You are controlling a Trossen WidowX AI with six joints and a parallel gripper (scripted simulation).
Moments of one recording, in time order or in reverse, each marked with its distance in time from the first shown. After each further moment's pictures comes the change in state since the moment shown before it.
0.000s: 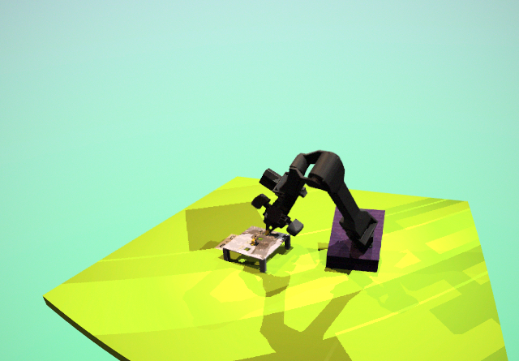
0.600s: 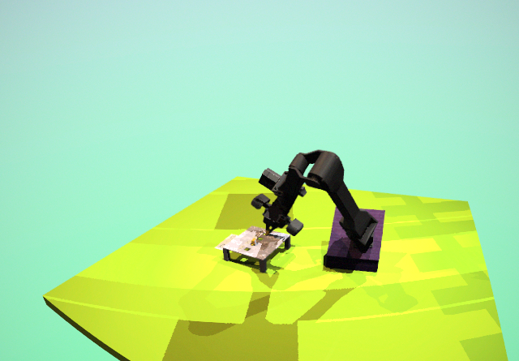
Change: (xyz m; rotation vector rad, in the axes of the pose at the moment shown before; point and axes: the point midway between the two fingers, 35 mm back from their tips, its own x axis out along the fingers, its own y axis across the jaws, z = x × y) arm 0.000 0.000 0.000 0.000 0.000 0.016
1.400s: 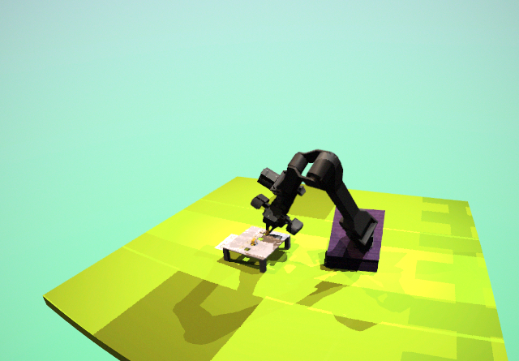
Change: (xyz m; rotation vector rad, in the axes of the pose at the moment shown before) arm 0.000 -0.001 0.000 -0.002 -0.001 0.024
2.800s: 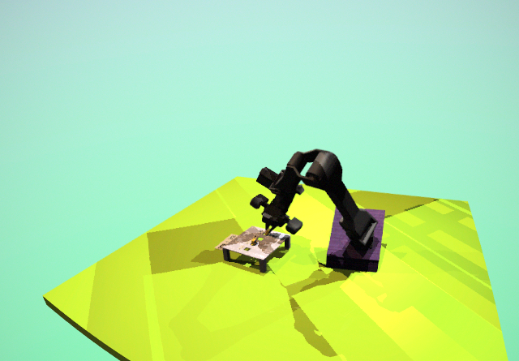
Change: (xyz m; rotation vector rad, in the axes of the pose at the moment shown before) arm 0.000 -0.002 0.000 0.003 0.002 0.018
